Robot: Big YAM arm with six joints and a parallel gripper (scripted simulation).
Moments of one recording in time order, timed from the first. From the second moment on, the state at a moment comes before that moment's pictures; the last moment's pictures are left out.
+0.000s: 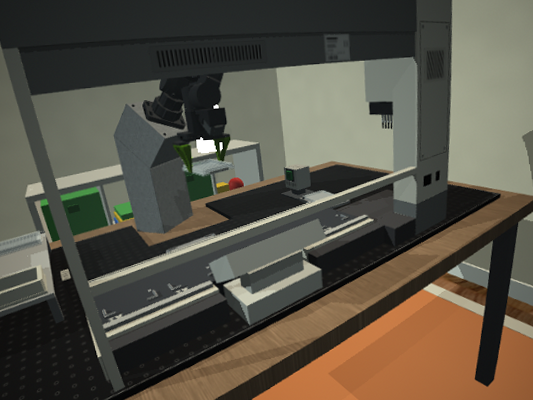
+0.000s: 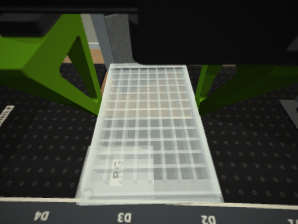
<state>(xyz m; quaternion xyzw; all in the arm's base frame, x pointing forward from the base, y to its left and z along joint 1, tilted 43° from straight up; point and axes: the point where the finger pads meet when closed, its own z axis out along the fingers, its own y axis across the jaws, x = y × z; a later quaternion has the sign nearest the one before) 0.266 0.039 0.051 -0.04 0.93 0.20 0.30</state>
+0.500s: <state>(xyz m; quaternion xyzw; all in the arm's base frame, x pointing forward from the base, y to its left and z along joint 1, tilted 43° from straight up) 0.262 0.066 0.063 -0.03 0.93 0.20 0.31</state>
